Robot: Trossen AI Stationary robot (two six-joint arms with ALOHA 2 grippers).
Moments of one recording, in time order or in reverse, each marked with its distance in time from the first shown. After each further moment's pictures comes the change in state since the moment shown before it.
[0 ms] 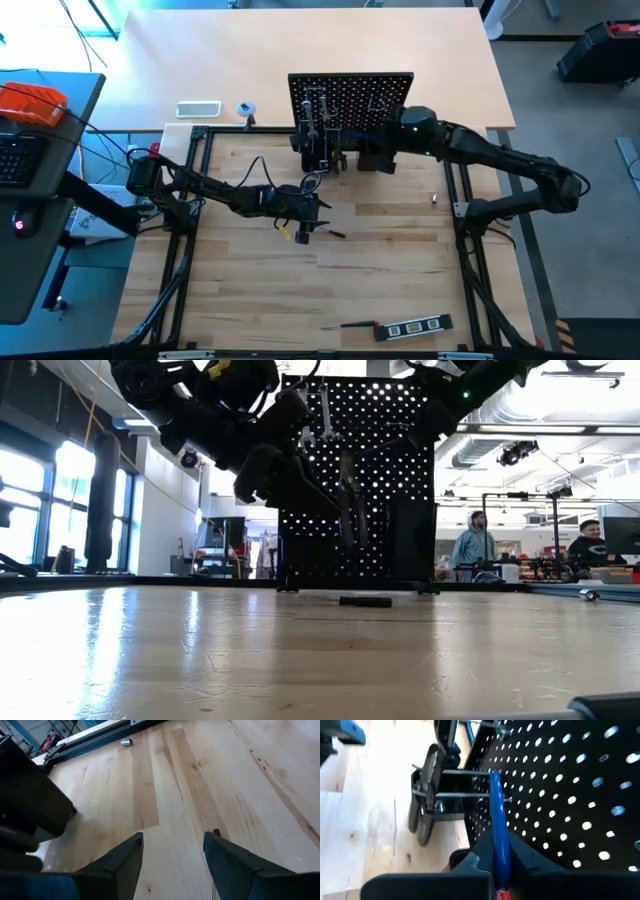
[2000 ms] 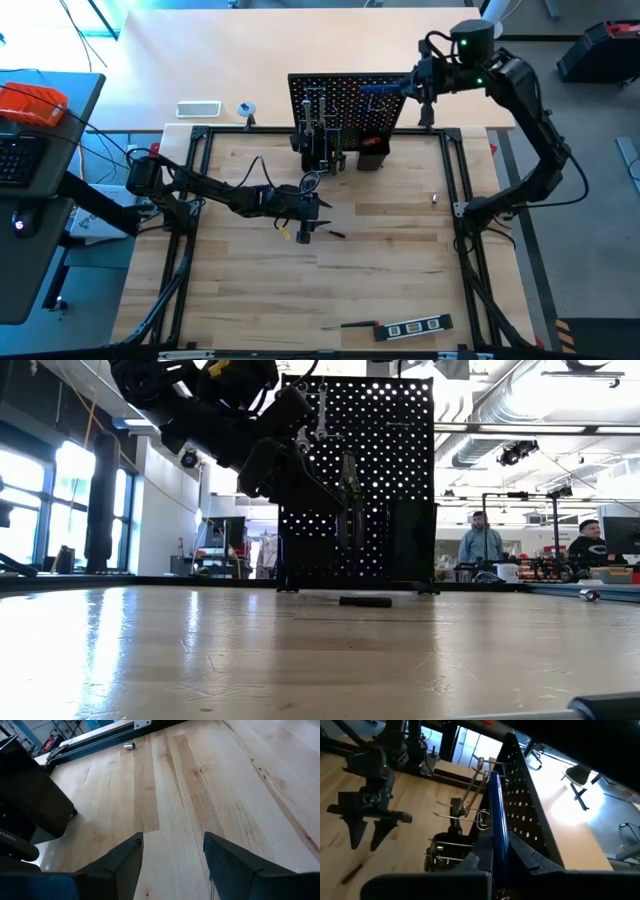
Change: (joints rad) left arm 0.000 0.000 0.000 0.021 -0.003 -0.035; right arm -0.345 0.216 0.899 -0.658 -0.661 -0.221
